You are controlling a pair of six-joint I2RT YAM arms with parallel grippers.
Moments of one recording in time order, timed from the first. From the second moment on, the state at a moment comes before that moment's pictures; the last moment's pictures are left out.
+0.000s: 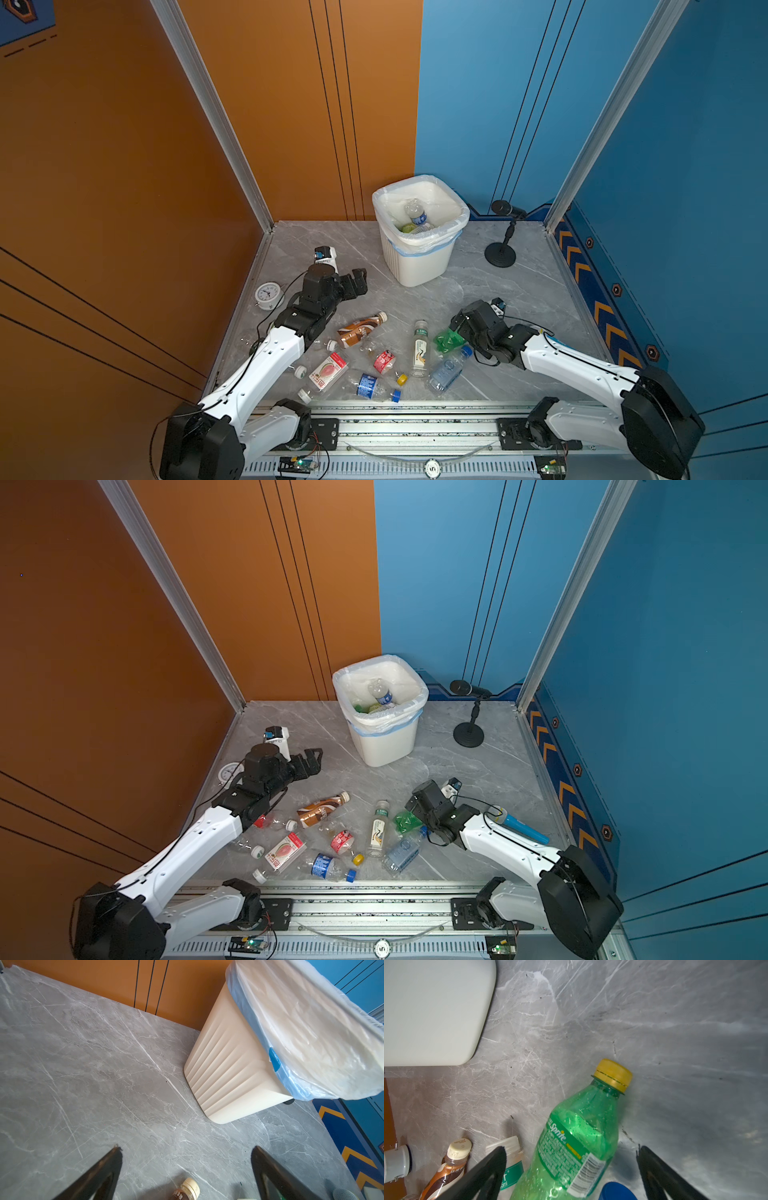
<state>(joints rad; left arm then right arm) -0.34 1.10 0.77 -0.13 -0.06 -0.52 0.68 1.23 0.61 -0.35 0.23 1.25</state>
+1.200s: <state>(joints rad) -0.30 1.10 0.77 -0.14 -0.03 -0.55 0.59 1.34 0.69 -0.19 0.25 1.17</state>
